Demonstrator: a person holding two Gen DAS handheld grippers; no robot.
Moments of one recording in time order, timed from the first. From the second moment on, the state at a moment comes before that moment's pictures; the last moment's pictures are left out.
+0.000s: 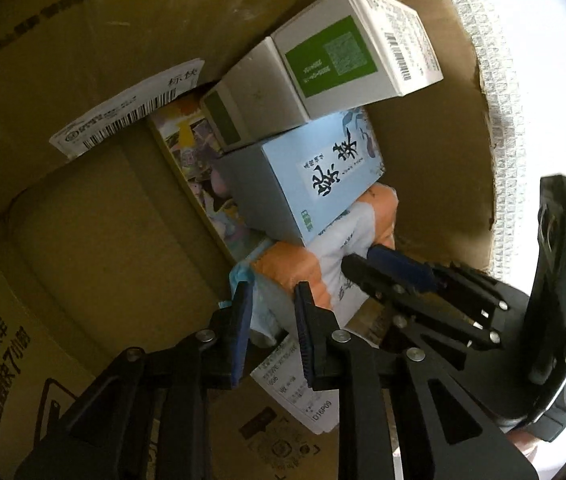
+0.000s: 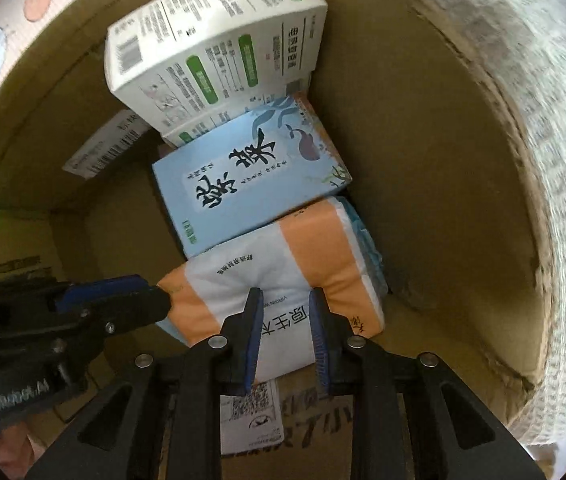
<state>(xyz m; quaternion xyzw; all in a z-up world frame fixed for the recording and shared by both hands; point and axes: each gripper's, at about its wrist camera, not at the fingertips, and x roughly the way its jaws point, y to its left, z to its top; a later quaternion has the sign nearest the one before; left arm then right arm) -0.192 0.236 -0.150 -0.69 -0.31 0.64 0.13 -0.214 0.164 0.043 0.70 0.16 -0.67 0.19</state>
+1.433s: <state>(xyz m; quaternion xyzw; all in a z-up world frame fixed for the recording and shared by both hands) -0.204 0.290 -0.156 -0.69 -0.33 0.62 0.18 -0.211 0.227 0.034 0.71 0.16 -0.67 0.16</state>
